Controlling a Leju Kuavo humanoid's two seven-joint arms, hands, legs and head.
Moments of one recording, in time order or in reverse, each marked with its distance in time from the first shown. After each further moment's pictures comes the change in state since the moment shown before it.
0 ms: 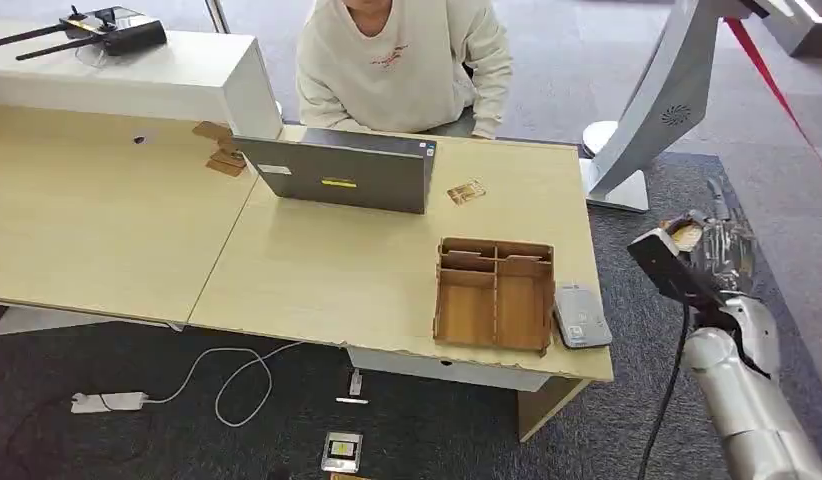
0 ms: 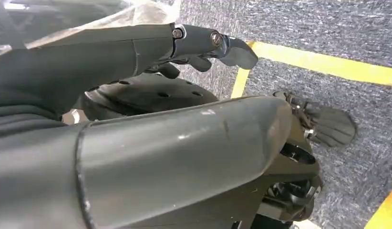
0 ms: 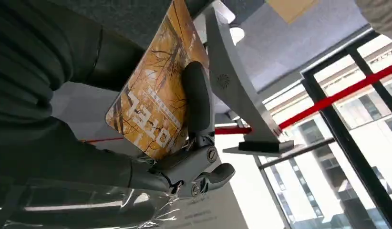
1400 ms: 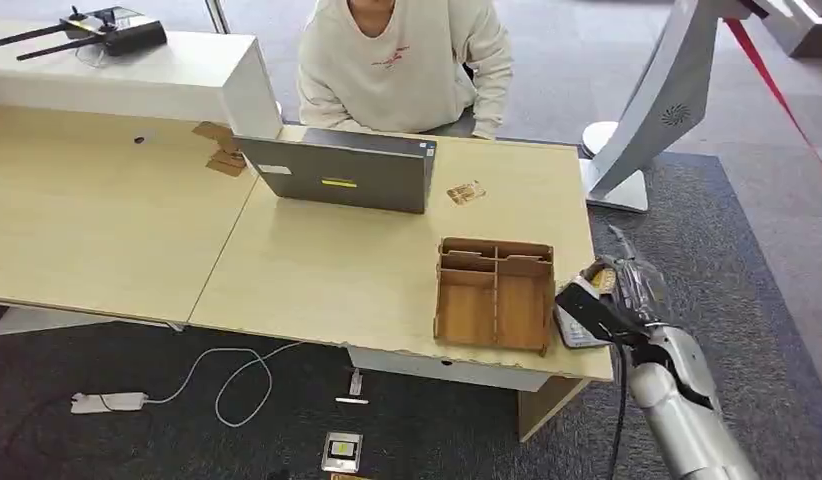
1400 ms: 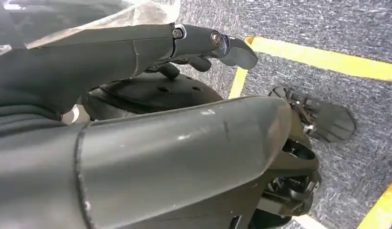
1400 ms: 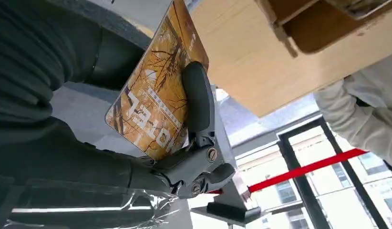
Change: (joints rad) left arm 0.001 -0.002 0.000 0.000 0.017 -0.002 -0.010; right arm 0.122 0.068 0.097 -0.087 0.024 0.113 0.014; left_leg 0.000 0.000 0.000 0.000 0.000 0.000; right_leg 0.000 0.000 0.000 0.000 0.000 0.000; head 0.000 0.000
